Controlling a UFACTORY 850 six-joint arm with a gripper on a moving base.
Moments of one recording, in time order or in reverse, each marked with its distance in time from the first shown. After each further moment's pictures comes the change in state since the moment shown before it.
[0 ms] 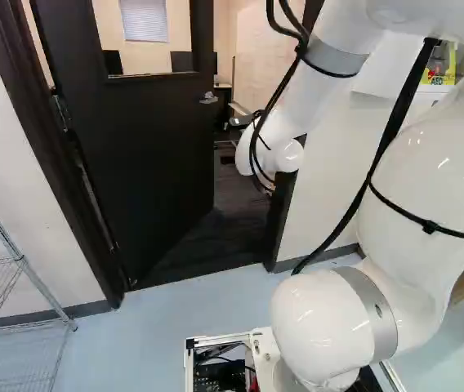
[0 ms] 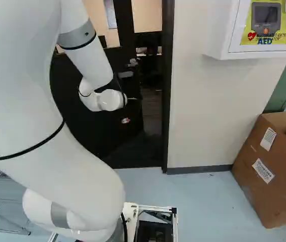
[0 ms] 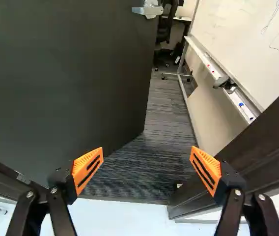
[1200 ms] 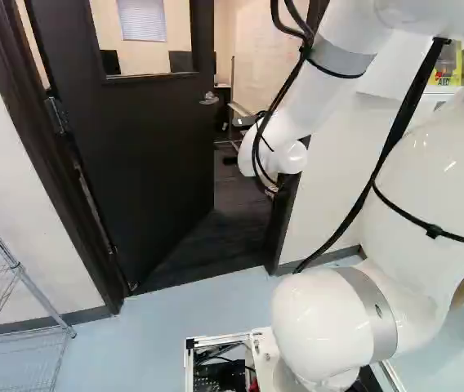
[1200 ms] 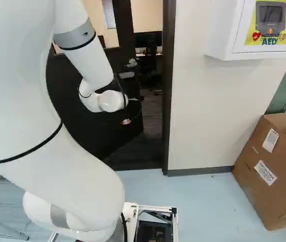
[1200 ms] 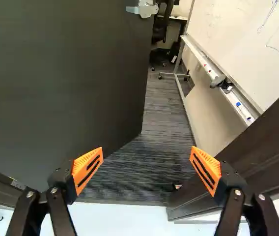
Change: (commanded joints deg) arm -0.4 0.4 0.4 0.0 0.0 0.0
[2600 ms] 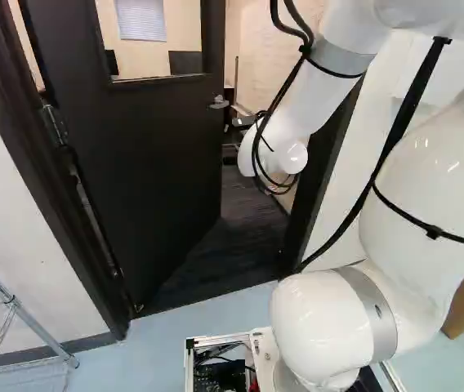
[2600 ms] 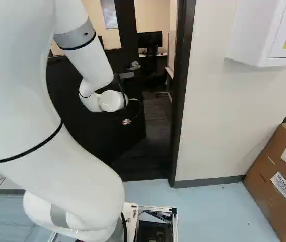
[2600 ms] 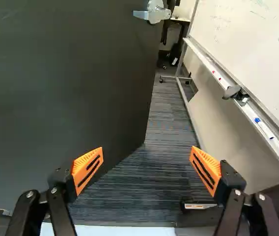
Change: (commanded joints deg) arm 0.0 0.0 0.0 0.0 0.0 0.0
